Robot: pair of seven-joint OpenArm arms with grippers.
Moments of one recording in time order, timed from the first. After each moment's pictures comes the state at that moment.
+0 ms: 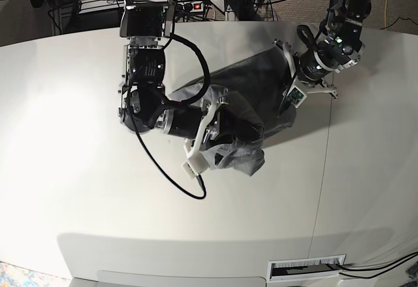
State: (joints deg) left arm 15.6 -19.1 7.0 102.2 -10.8 -26.8 39.4; right arm 8.9 -6.1 2.7 89.5 56.0 39.7 -74.1
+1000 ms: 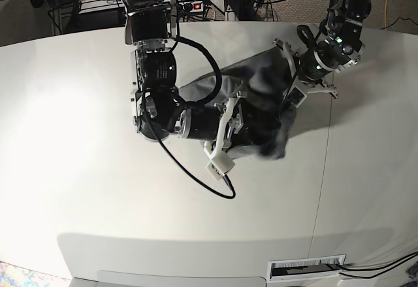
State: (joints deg) left arm 15.6 -19.1 7.0 102.2 -10.8 -26.8 39.5; right arm 11.7 -5.9 -5.6 89.5 54.9 39.7 -73.0
